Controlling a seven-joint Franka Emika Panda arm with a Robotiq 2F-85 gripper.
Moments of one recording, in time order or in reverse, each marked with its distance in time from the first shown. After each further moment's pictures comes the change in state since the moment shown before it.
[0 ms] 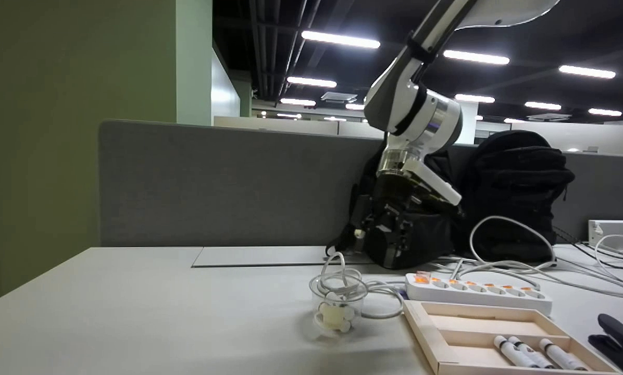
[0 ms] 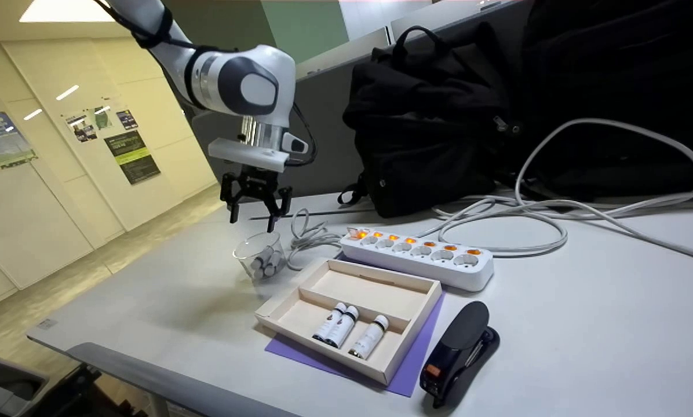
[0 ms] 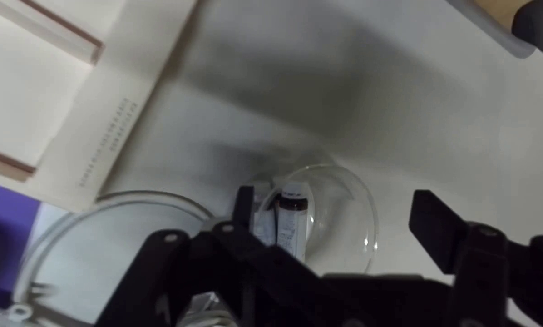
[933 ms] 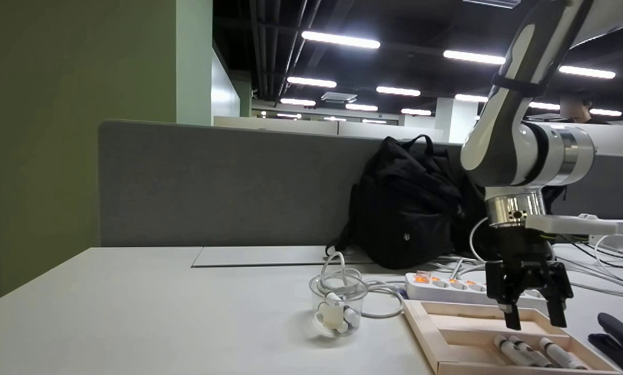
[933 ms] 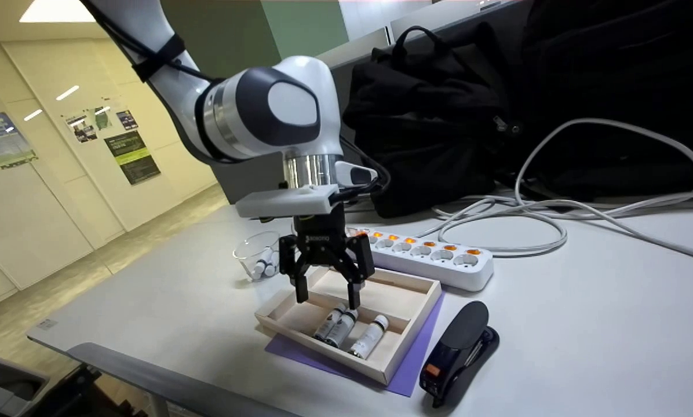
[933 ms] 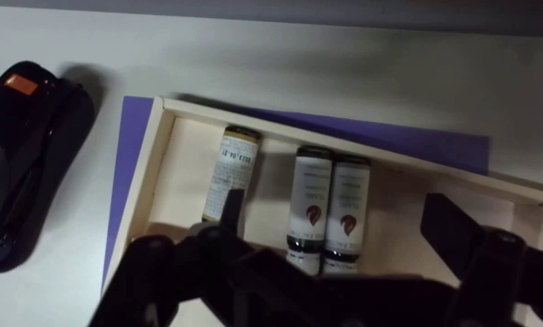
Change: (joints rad) arm 0.017 -0.102 -0.334 -0.412 -0.358 0.284 0.265
